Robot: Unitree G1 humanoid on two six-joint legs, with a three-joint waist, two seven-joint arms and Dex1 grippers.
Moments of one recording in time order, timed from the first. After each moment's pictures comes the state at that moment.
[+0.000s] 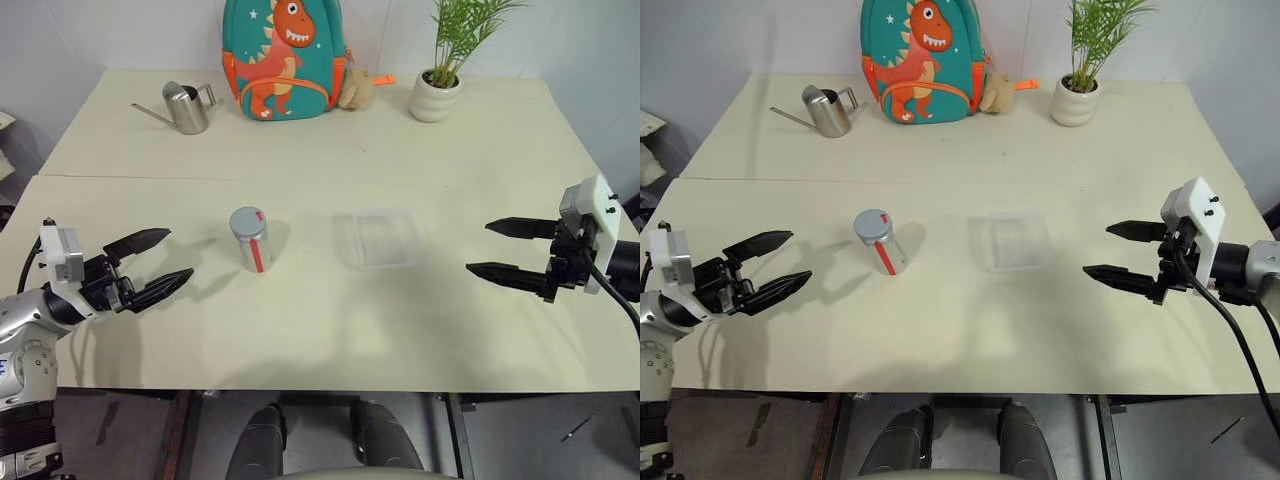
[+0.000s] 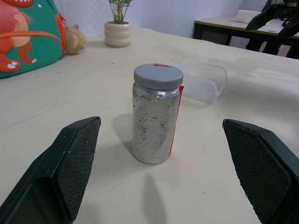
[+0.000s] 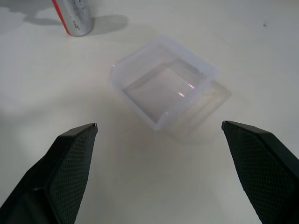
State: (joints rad) left arm -0.15 0.72 0.46 0.08 -0.64 0.18 -1.18; right arm -0.25 -1.04 -0.33 -0.24 0.64 0.70 1.09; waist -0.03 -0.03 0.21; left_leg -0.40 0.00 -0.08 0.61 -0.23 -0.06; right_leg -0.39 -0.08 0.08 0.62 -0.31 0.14
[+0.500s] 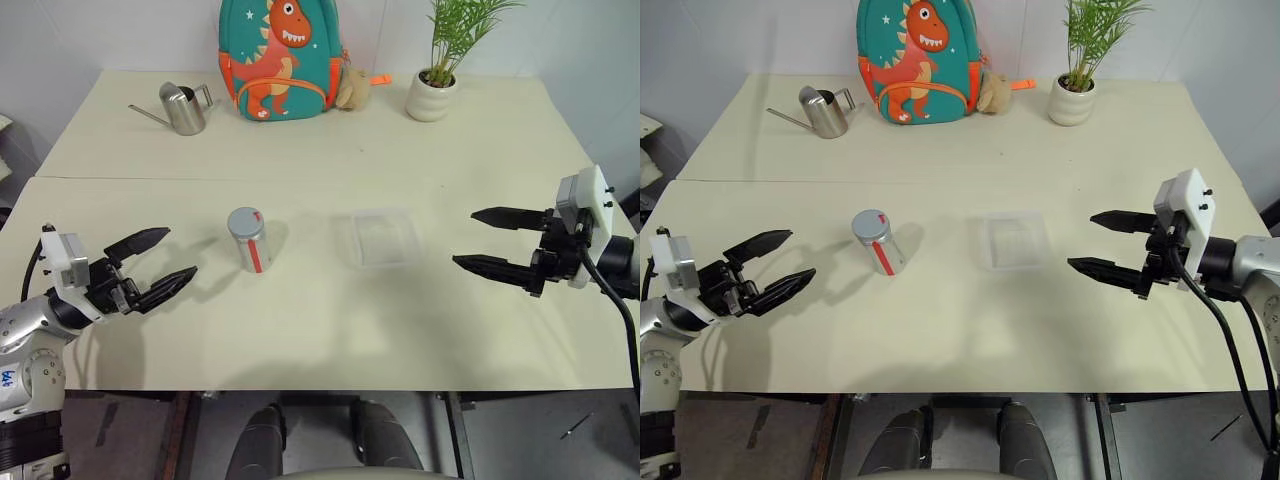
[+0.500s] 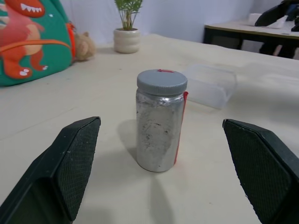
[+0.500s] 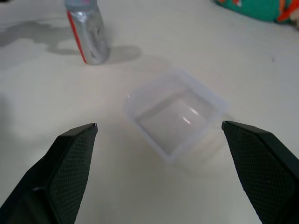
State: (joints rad) left arm -0.07 0.67 0.47 -0.02 -0.64 0.15 -1.06; right arm -0.32 -0.96 -0.30 -0.27 0.68 0.67 1.08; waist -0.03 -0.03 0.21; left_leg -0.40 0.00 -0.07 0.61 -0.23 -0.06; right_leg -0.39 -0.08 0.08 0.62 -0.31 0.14
